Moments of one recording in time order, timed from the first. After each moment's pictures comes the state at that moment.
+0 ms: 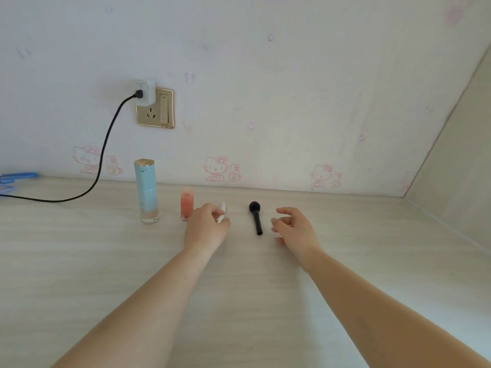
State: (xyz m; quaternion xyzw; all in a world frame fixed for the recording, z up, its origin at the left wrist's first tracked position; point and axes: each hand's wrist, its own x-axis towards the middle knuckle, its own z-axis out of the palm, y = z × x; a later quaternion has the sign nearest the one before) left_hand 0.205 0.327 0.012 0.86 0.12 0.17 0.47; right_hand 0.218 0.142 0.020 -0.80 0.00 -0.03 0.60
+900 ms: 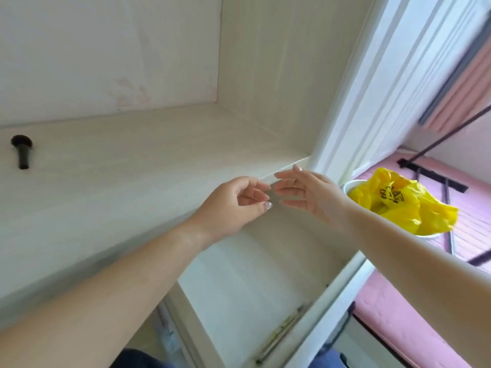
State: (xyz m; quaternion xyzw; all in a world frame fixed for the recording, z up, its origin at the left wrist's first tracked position) left_hand 0.010 0.003 0.033 0.73 -0.32 -0.19 0.58; right_hand -0.043 -0.194 0.038 -0.73 0.11 -0.04 0.67
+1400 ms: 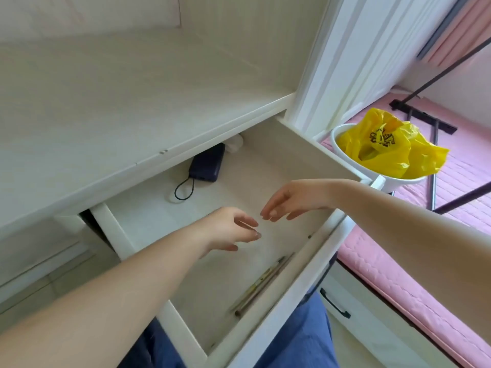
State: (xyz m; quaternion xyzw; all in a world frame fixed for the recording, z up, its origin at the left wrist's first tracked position) left_hand -0.018 -0.041 -0.074 0.75 -0.20 -0.48 0.41; right_hand -0.062 -0.244 -0.045 -0.85 0.13 0.35 0.39
